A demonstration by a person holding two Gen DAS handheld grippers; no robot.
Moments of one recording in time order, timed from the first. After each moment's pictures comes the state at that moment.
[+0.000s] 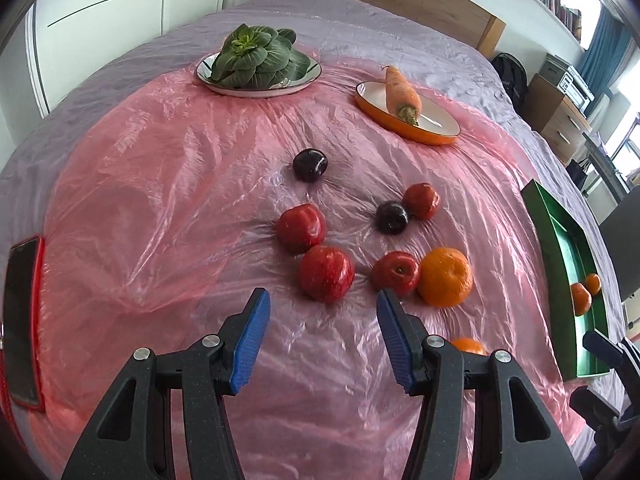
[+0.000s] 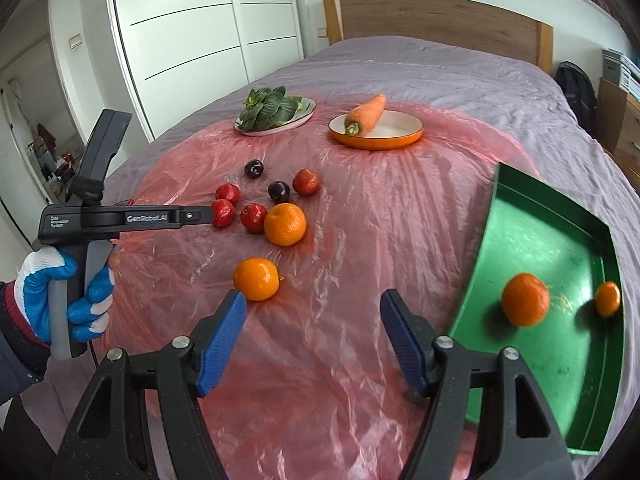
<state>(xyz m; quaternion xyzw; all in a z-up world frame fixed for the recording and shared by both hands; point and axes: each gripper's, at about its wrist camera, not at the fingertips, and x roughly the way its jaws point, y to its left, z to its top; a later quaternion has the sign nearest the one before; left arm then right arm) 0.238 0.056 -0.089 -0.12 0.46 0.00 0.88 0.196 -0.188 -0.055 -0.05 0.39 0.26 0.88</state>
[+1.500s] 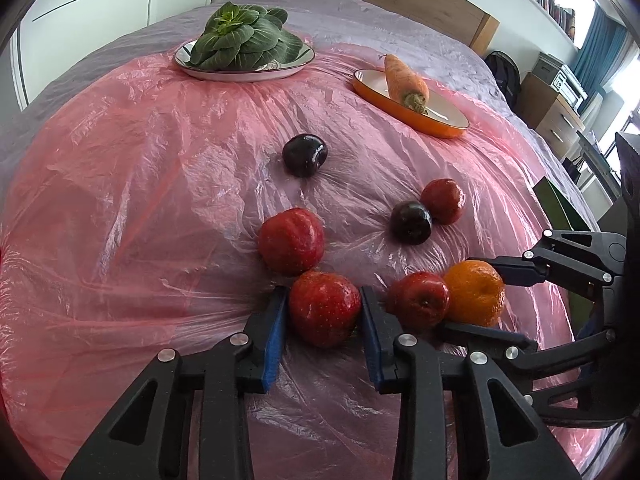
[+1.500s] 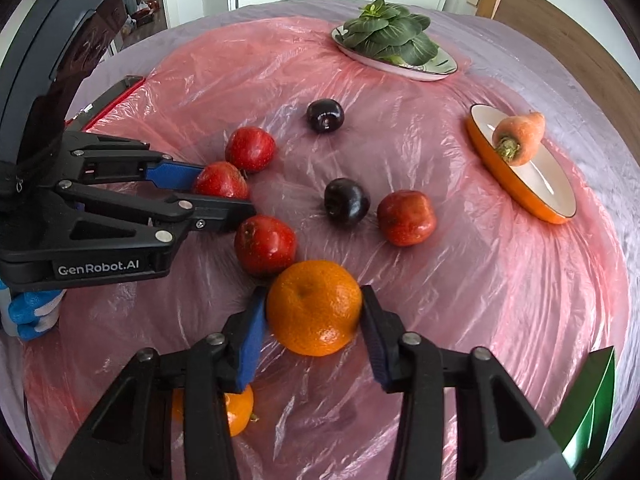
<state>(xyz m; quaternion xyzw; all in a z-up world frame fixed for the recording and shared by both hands) 0.266 0.059 -0.125 -0.13 0.45 -0.03 0.88 0.304 -0.066 -0.113 -0.29 0.45 0.40 0.75</state>
